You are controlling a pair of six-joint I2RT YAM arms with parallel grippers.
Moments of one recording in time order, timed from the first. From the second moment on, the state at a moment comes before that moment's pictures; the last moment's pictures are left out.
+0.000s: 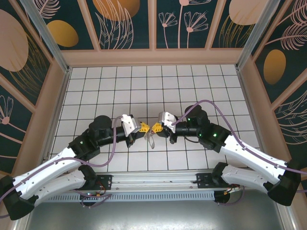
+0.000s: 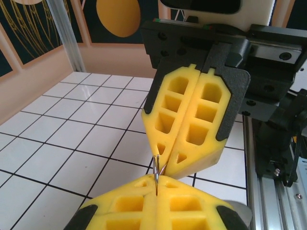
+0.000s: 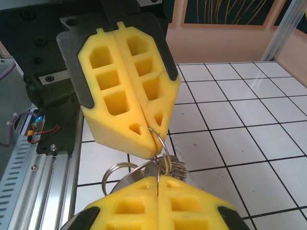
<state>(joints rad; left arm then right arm) -0.88 0.81 0.66 -0.06 0.36 0.13 0.90 0.96 0.80 -0.19 -0.49 -0.29</state>
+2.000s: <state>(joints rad) -0.87 0.78 0.62 0.10 0.57 0.07 0.90 0.85 0.72 0.01 -0.63 -0.22</state>
